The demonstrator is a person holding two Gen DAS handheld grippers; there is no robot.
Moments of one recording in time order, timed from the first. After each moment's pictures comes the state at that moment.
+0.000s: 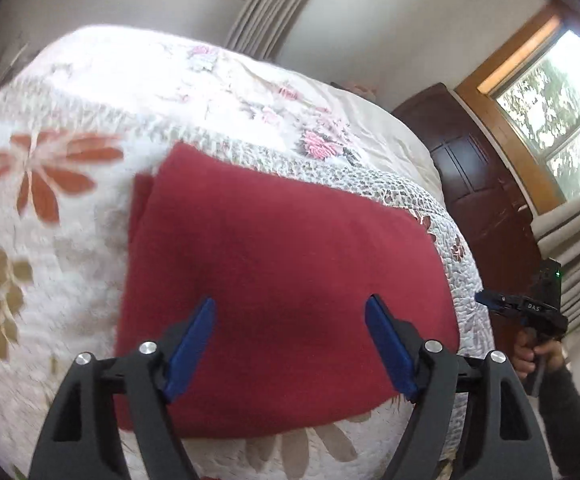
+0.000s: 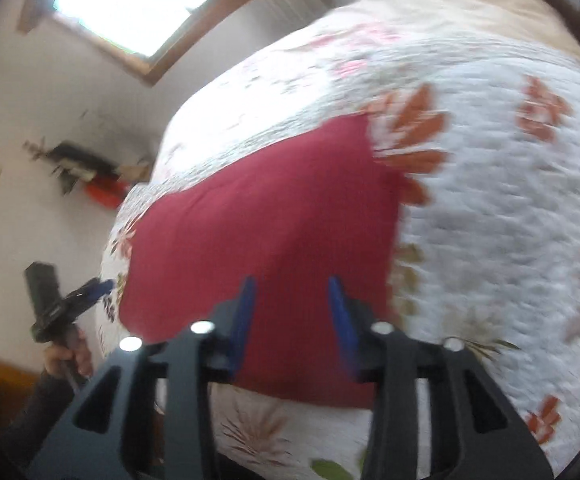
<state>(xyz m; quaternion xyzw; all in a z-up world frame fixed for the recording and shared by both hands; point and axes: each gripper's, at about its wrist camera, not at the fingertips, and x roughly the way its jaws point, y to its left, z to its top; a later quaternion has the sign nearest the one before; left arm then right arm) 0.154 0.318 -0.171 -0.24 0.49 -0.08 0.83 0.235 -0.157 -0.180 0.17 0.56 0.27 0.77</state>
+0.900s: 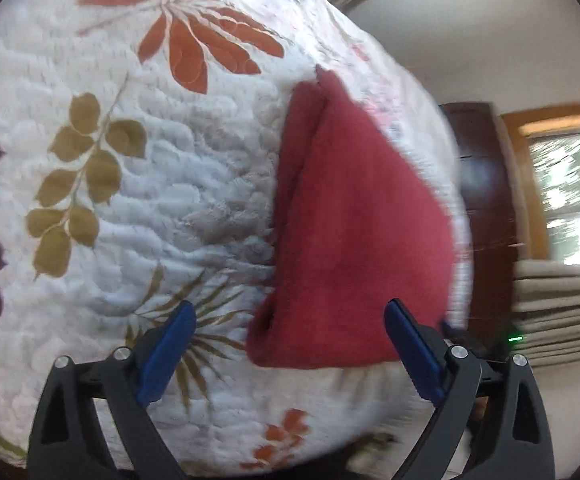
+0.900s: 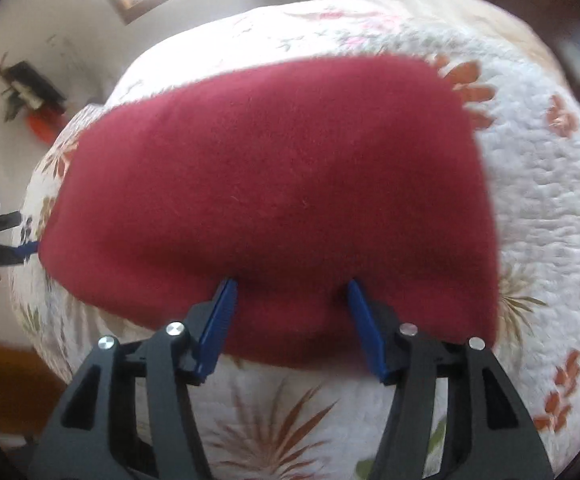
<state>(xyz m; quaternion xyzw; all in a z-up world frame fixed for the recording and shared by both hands) 0.133 0.446 -0.215 -0.40 0.56 -0.12 0.72 0.156 -0.031 -0.201 0.00 0.56 0.17 0.81</state>
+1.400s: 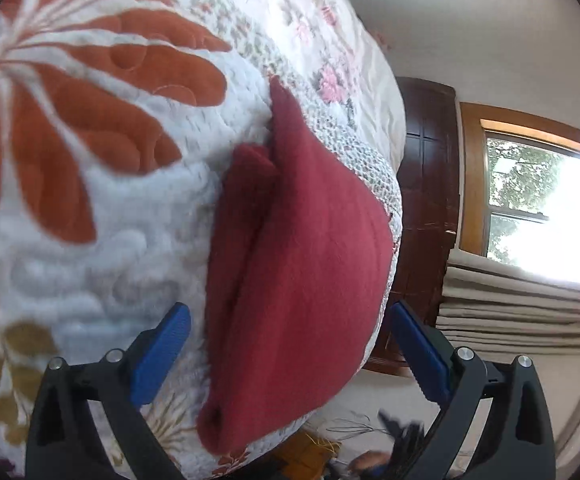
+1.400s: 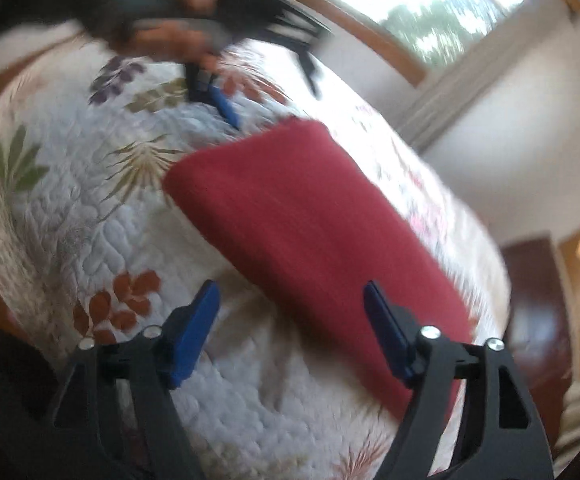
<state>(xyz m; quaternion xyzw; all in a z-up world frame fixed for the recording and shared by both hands) 0.256 0.448 -0.257 -0.46 0.61 -0.22 0.61 -0.004 0.218 -0.163 -0.41 0.33 0.25 0.81</state>
